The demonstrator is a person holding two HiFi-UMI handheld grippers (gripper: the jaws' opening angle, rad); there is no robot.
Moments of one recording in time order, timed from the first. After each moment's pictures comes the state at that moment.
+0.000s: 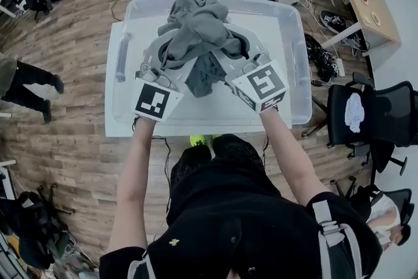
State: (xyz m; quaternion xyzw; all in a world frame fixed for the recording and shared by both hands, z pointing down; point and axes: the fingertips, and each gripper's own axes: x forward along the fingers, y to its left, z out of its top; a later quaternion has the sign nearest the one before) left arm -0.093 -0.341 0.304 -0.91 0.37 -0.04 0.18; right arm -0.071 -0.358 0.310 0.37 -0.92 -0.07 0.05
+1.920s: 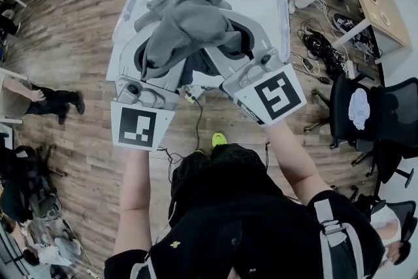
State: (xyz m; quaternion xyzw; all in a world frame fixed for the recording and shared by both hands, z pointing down) left arm -0.015 -0.059 0.191 -0.83 0.47 -0.05 0.30; right arm 0.006 -0.081 0.197 0.29 -0.95 -0.12 -0.09
